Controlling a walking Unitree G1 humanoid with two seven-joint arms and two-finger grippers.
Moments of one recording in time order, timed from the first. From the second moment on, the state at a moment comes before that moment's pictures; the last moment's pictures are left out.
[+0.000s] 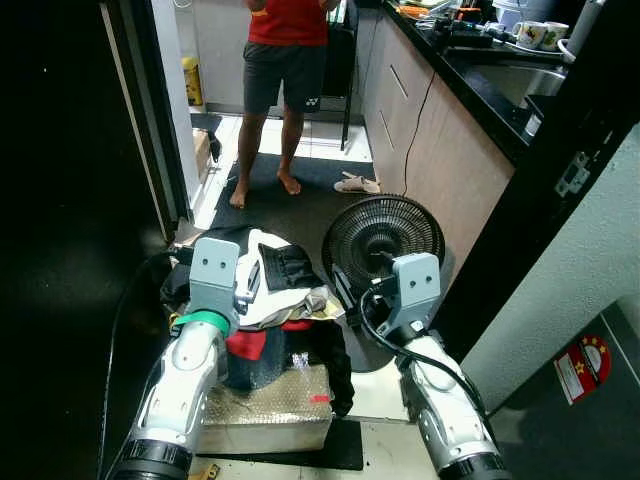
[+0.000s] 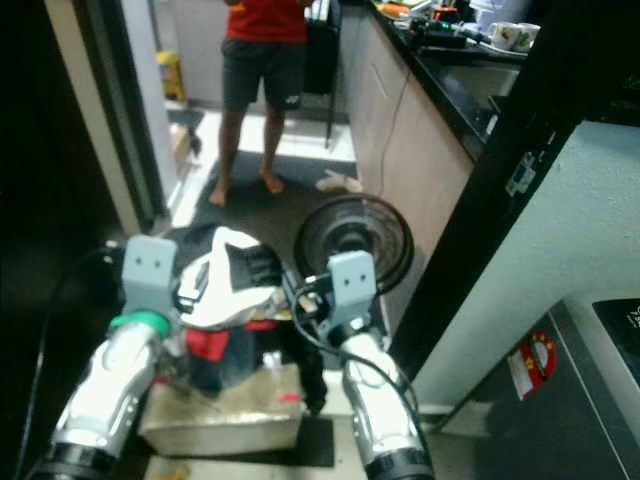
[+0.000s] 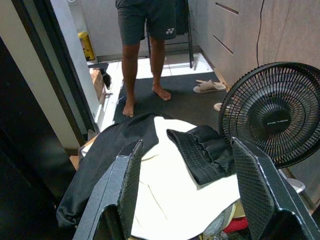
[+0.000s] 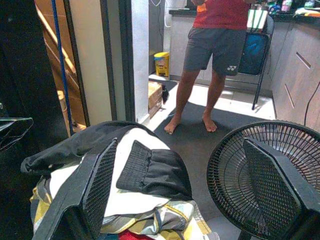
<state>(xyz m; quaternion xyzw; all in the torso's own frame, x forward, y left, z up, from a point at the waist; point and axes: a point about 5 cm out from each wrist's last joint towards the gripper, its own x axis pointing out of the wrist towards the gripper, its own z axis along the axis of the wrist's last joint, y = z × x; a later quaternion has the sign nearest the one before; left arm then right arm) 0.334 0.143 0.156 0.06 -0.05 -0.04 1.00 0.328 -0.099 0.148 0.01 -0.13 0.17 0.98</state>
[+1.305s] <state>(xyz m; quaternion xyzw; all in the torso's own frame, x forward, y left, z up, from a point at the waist) 0.335 0.160 0.198 0.09 -0.12 -0.03 0.99 0.345 -0.126 0.183 0.01 -0.19 0.11 0.97</state>
